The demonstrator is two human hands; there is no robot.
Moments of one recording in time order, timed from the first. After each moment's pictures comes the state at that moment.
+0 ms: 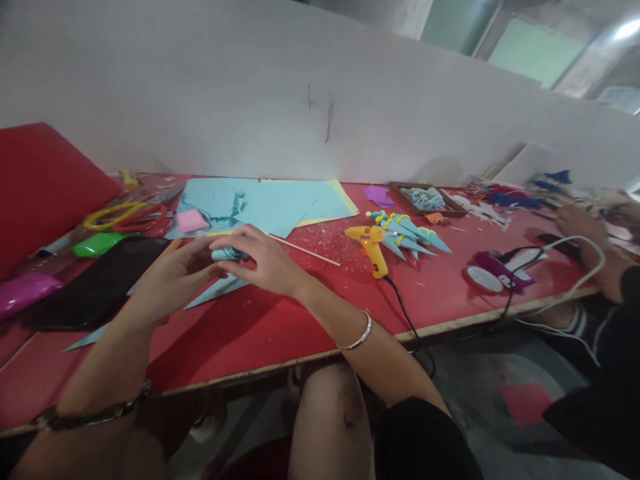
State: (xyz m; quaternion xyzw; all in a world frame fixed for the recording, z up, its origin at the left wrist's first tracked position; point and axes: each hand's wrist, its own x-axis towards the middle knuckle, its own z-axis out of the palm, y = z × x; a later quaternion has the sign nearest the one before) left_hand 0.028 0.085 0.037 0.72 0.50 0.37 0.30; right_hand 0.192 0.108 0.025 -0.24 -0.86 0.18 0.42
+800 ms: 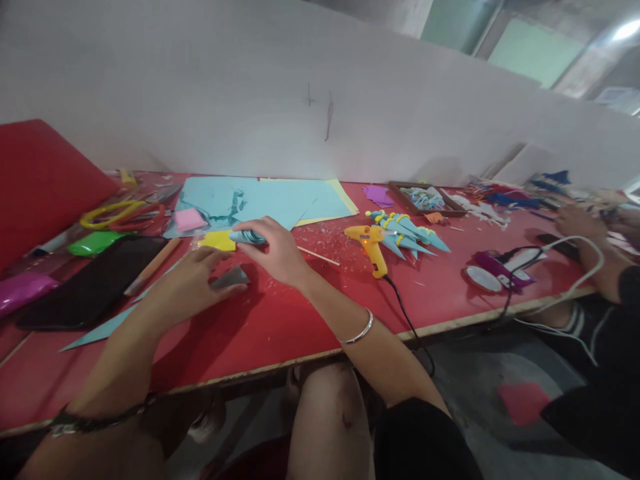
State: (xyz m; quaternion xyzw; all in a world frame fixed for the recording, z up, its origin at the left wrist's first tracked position) left_hand 0.026 0.091 0.017 0.81 0.56 0.17 0.08; right_hand 0.199 0.122 0.021 -0.32 -0.80 0.18 0.47
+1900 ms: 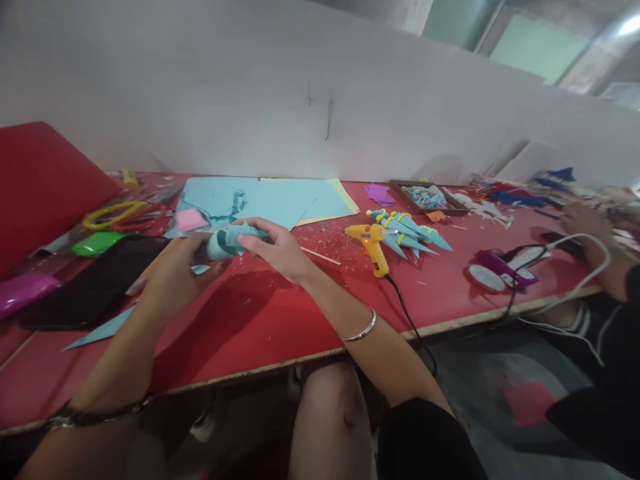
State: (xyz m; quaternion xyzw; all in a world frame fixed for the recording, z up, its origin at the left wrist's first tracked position) left_hand 0.028 0.091 0.028 0.77 0.53 0.33 0.07; right_hand 0.197 0.119 0.024 -0.28 -0.64 0.53 0.48
